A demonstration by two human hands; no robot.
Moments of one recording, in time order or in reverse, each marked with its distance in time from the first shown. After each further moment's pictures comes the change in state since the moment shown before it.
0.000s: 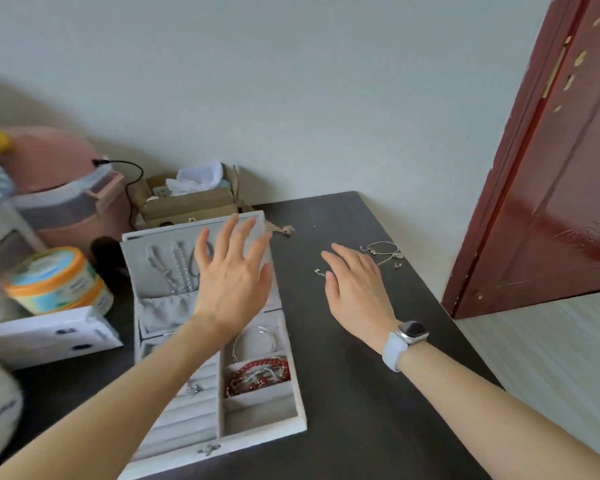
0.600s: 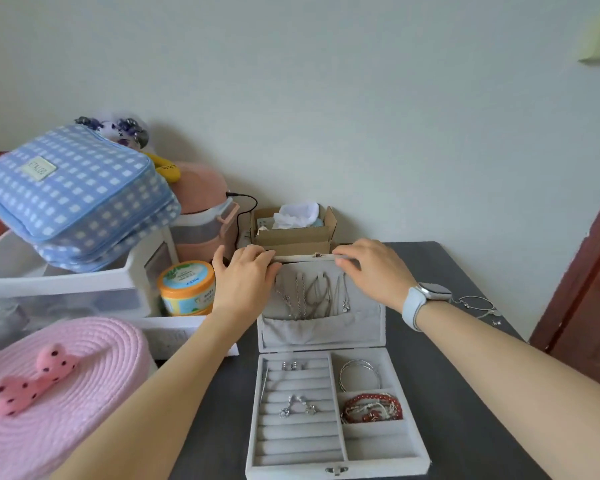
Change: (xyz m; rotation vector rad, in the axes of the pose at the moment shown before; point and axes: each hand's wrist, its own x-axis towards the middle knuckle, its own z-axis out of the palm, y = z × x) left_hand -0.015 -0.146 -0.048 -0.102 0.050 -0.259; right_hand 0.092 -0.137 -0.017 0.078 -0.115 -0.232
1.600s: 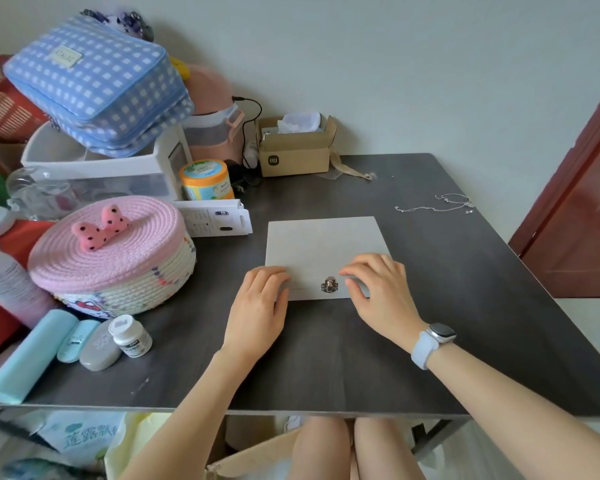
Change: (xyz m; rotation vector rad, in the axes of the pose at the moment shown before) left_hand -0.232 0.039 -0.031 -0.289 -0.063 0.046; right_hand -0.219 -0.035 0.066 0.044 0.225 -0.054
